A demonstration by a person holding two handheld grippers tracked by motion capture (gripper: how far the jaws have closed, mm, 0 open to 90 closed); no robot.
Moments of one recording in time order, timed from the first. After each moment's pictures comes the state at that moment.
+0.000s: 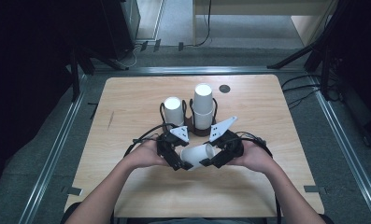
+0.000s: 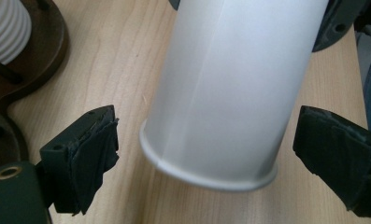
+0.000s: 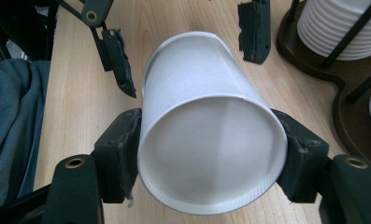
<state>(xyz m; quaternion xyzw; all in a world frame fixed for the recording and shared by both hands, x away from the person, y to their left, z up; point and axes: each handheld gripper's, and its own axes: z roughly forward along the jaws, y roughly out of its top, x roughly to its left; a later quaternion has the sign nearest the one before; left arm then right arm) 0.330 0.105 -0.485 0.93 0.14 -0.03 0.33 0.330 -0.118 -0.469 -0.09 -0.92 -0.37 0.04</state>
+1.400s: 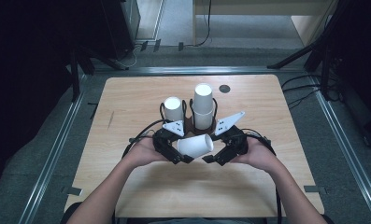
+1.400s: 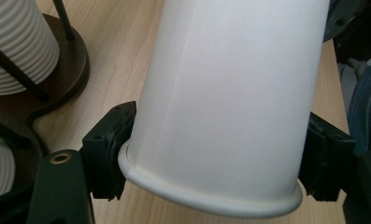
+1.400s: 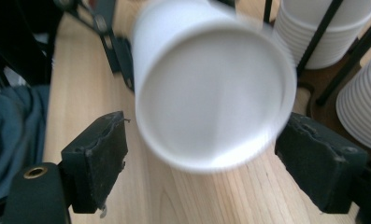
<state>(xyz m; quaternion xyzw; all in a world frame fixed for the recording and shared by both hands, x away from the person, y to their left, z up) 0.332 0.117 -0.469 0.92 0.15 -0.03 0.37 0.334 -0.128 -0.459 -0.12 -0.91 -0.39 0.03</state>
